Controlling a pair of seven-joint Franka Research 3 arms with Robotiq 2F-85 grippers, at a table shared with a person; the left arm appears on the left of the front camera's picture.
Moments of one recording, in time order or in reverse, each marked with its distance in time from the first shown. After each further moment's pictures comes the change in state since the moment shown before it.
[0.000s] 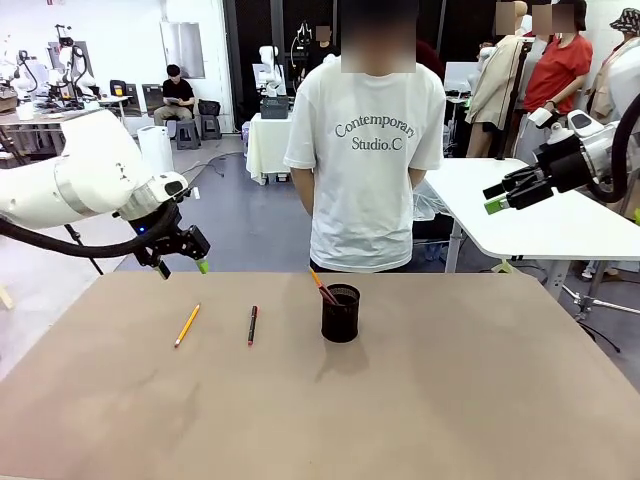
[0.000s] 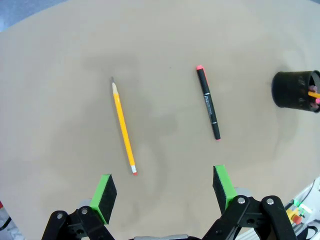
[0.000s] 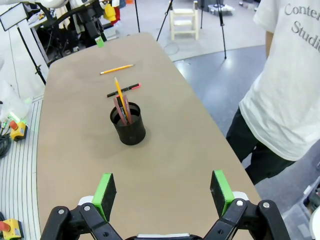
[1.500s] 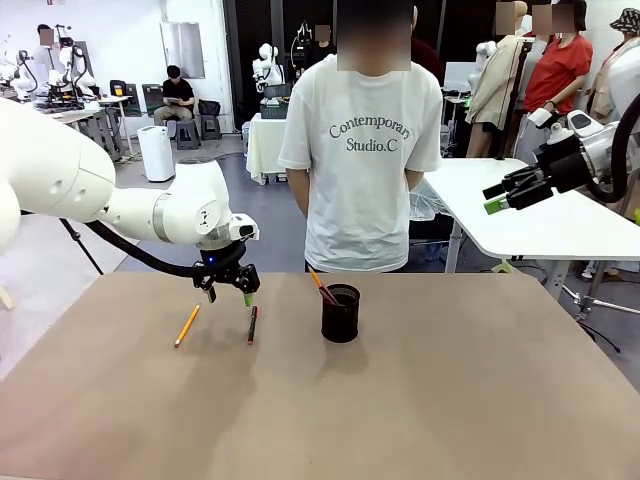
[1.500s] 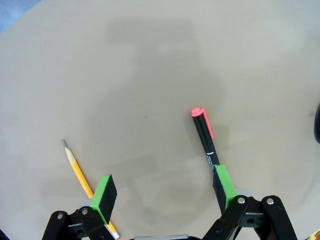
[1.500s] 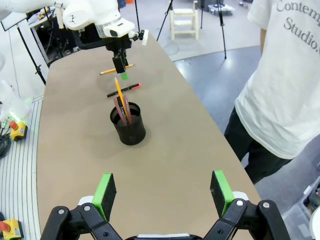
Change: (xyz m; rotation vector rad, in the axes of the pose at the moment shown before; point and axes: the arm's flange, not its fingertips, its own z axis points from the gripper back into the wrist) left arm 0.055 -0.065 -0.133 0.172 0.130 -0.102; right arm 0.000 0.000 0.000 0.000 0.000 0.000
